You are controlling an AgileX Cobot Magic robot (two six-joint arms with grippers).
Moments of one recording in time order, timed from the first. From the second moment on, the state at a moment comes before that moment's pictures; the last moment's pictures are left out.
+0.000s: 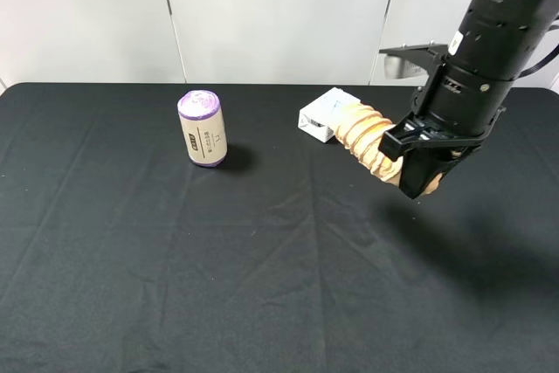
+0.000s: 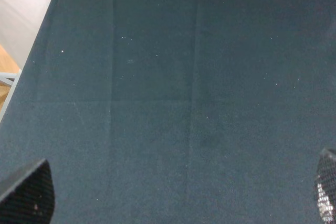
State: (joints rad) left arm 0.05 0.00 -0.49 0.08 1.06 -0.04; right arm 0.45 1.55 -1.13 0.19 1.21 -0.14
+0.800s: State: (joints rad) left arm 0.05 0.00 -0.49 0.08 1.06 -0.04; right arm 0.48 1.44 -1.13 0.19 1.21 -0.35
